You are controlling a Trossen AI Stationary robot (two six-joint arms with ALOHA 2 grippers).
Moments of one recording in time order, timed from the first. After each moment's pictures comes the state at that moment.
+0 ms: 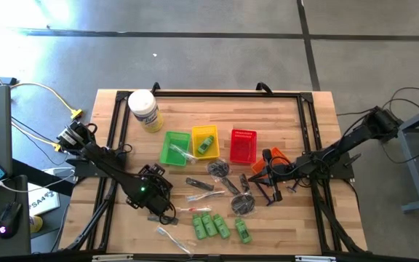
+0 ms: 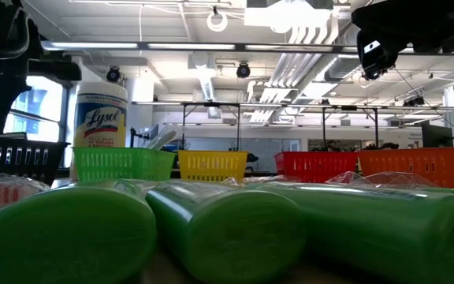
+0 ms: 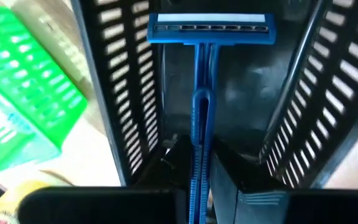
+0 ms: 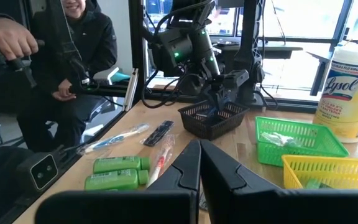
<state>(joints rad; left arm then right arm) -0.64 1.61 1.02 -1.16 -0.26 -0.07 0.45 1.12 0.24 0.85 0.25 0.01</state>
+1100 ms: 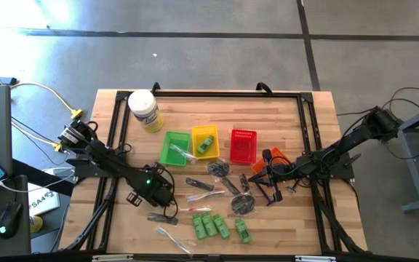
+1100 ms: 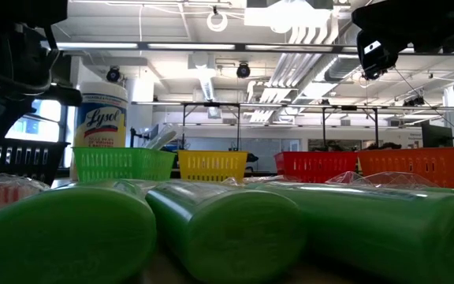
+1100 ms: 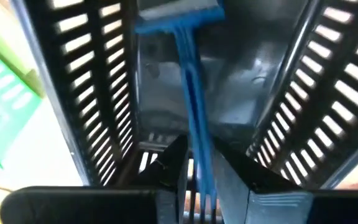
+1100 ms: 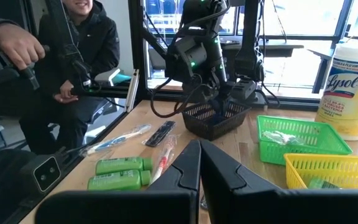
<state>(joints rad) -0.55 1.61 0.97 -1.12 -0.12 -0.01 0.45 1.12 0.24 0.85 0.25 0.02</state>
